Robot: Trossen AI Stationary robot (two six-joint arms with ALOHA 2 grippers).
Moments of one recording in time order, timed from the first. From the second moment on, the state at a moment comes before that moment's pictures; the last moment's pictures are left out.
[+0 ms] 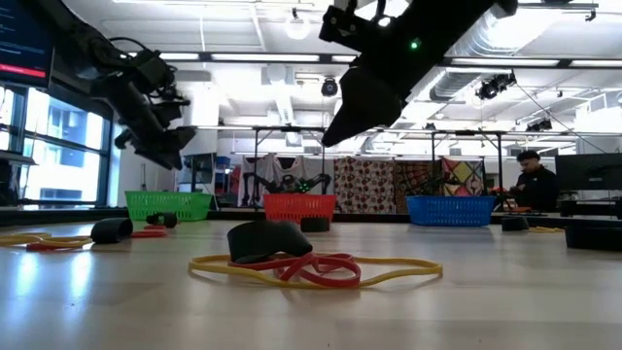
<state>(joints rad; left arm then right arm) 1.04 1.21 0.59 -0.05 -0.15 -0.01 0.27 1.80 1.16 -0.25 0.66 0.09</state>
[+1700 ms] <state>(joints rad) -0.10 0.92 0.31 0.17 0.11 0.04 0.13 1.80 0.81 0.56 0.14 0.13</state>
